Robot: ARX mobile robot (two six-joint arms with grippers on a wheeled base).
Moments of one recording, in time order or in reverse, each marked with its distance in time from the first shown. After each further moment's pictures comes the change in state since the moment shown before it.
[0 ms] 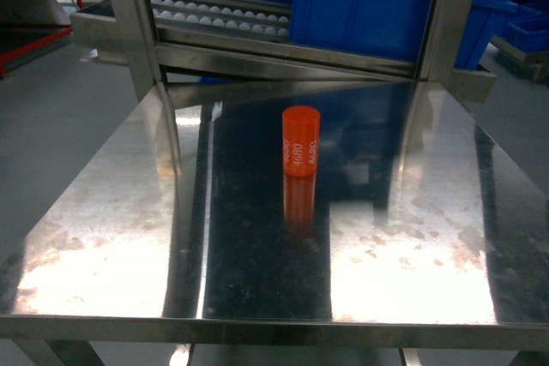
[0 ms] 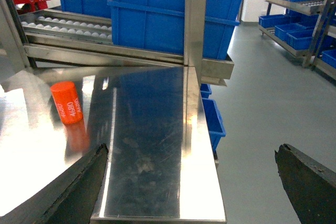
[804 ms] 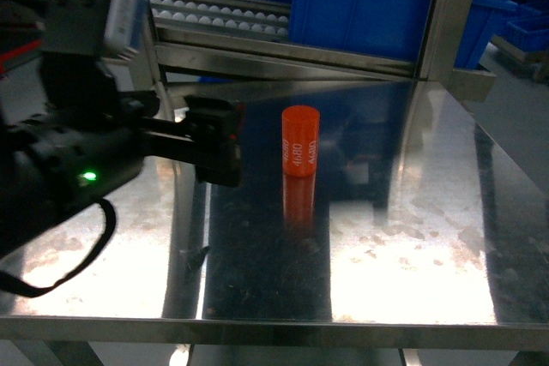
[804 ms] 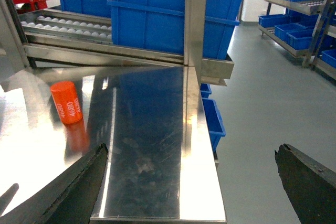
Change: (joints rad) left arm -0.352 1.844 0.599 1.152 0.049 -0.029; right arm 0.000 0.000 0.000 0.000 0.000 0.000
